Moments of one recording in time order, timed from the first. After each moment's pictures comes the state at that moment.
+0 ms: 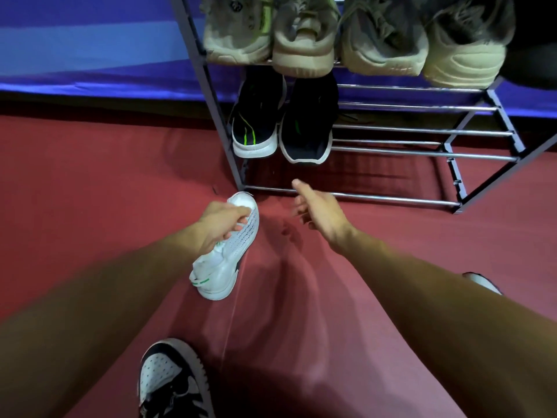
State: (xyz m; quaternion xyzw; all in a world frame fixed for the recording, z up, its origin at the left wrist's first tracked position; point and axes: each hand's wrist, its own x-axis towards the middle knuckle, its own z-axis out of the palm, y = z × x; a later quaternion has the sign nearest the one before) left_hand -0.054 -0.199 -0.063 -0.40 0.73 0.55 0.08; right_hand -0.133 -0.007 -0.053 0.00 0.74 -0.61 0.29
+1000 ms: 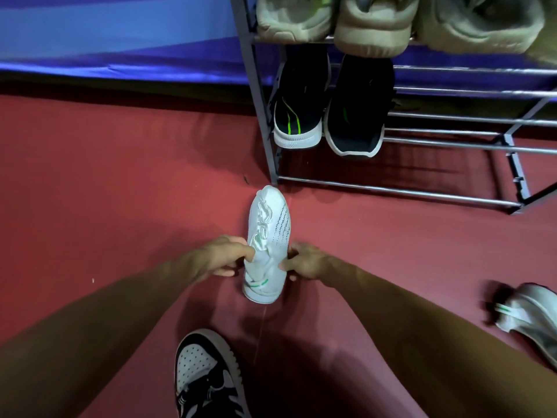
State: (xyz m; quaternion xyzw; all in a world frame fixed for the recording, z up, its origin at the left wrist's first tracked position) left_hand 0.017 -0.250 -0.095 -0.39 0.73 0.48 0.28; right_hand -0.070 -0.068 -0.150 -0.16 0.75 -0.38 0.52
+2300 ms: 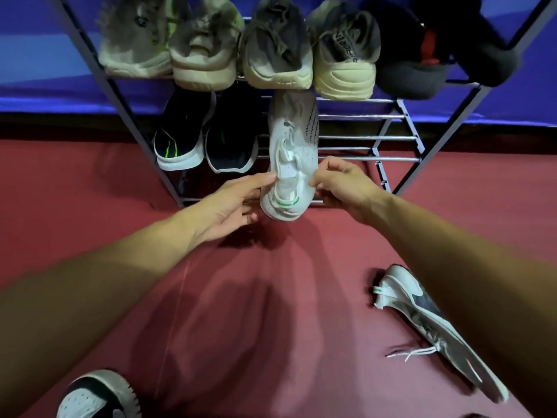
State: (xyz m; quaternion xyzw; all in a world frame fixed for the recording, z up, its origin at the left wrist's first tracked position) left_hand -0.116 -0.068 -0.001 -0.17 0.61 0.76 0.16; right_hand -0.203 0.134 0.003 -0.02 0.74 -0.62 0.25
